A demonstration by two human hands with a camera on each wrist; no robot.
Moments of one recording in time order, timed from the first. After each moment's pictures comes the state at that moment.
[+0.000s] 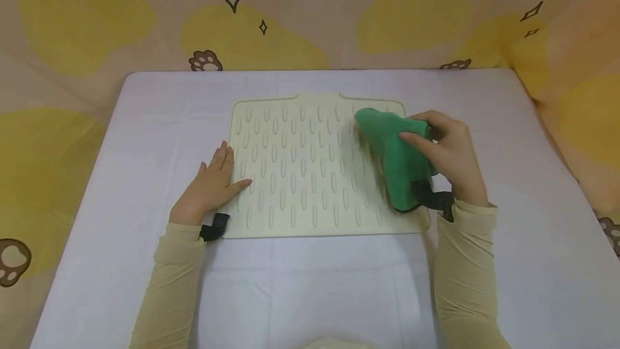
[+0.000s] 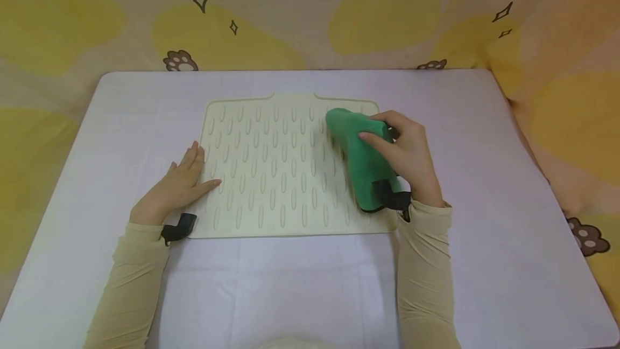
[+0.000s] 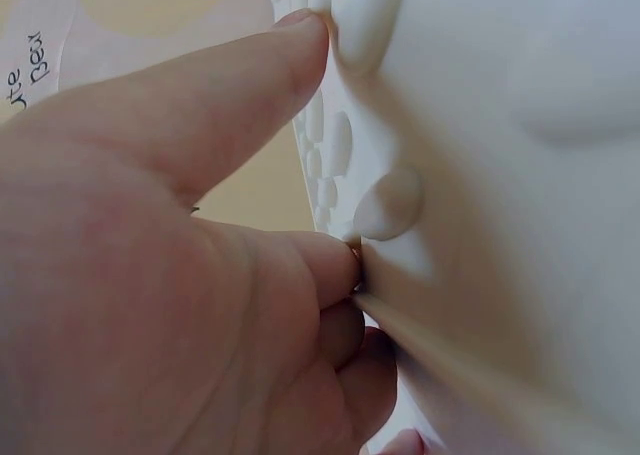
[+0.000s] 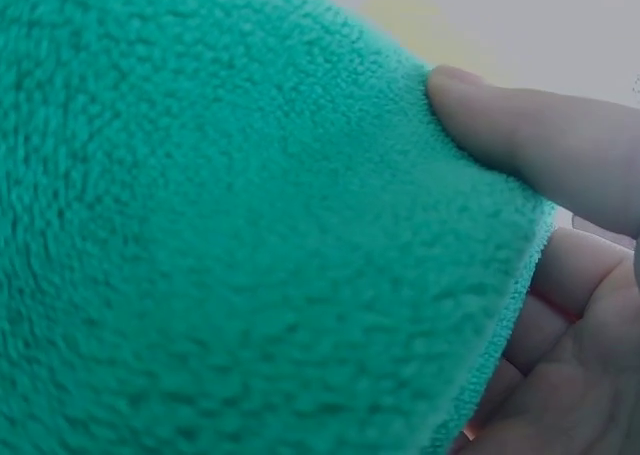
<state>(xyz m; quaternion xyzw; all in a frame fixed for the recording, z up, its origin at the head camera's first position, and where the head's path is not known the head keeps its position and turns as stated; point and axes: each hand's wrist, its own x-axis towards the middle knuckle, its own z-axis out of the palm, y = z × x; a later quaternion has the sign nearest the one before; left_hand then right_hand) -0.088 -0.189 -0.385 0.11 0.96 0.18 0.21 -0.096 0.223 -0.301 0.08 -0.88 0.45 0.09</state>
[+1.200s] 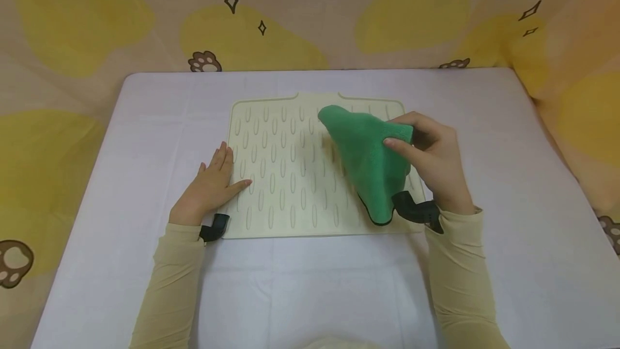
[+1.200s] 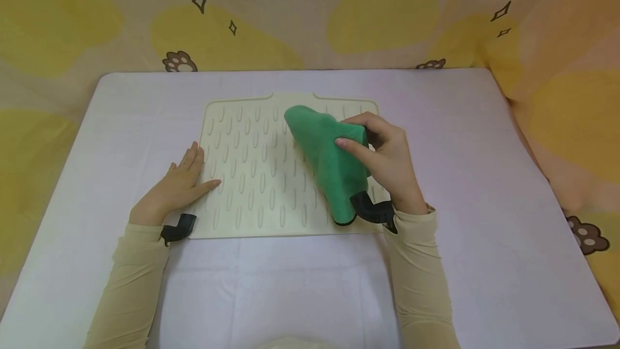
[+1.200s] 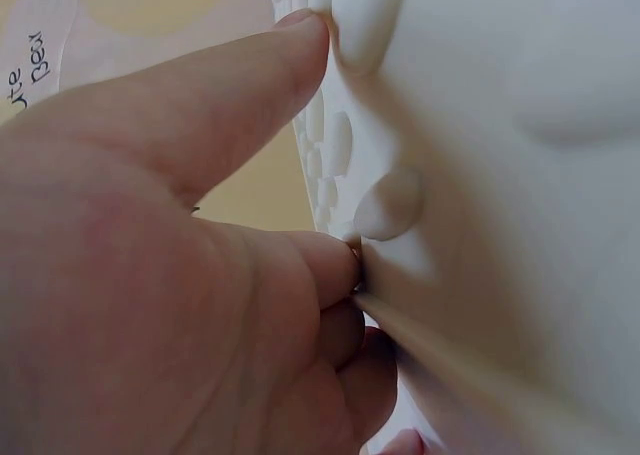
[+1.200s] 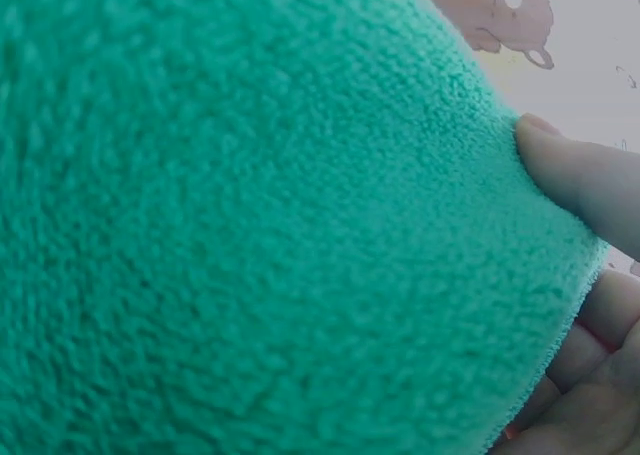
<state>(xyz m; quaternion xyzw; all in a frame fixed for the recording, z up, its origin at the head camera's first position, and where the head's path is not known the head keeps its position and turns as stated) -0.089 -0.189 -0.382 0.11 0.95 0.18 0.21 -0.080 0.188 -0.289 0.18 -0.73 0.65 0.09</state>
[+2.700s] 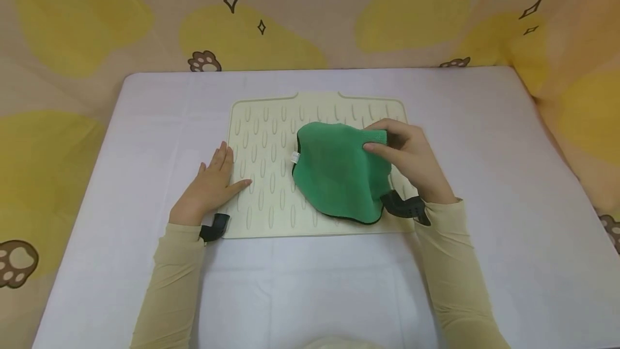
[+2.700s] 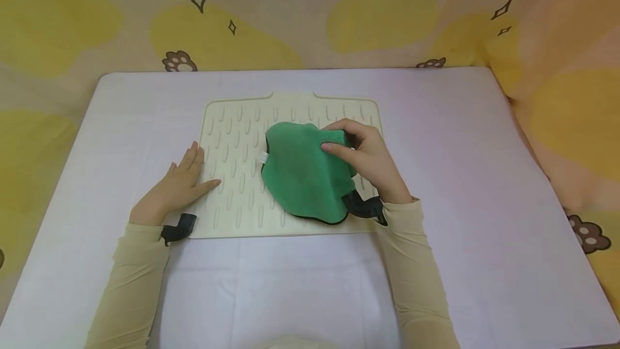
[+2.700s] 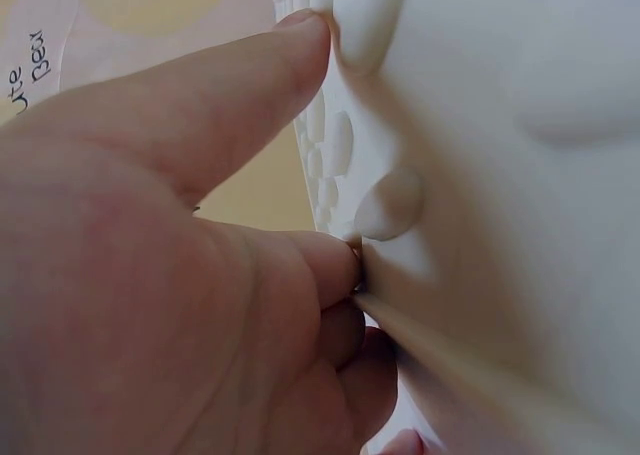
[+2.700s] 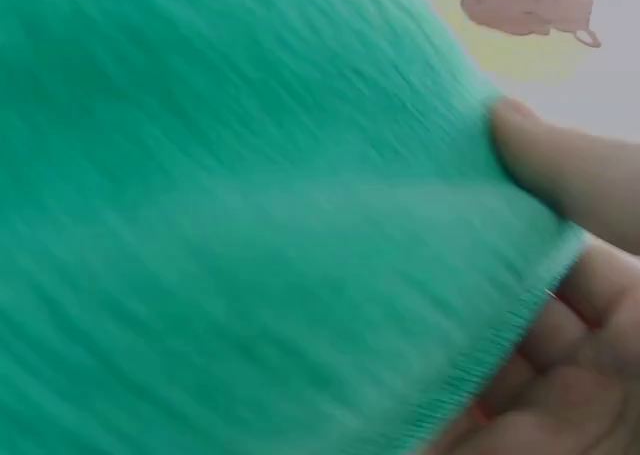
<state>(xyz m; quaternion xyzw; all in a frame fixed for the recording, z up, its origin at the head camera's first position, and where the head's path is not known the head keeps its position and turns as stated) -0.089 -0.188 -0.378 0.11 0.95 0.18 0.21 -0.097 0.179 -0.311 0.18 -0.76 0.62 -0.04</state>
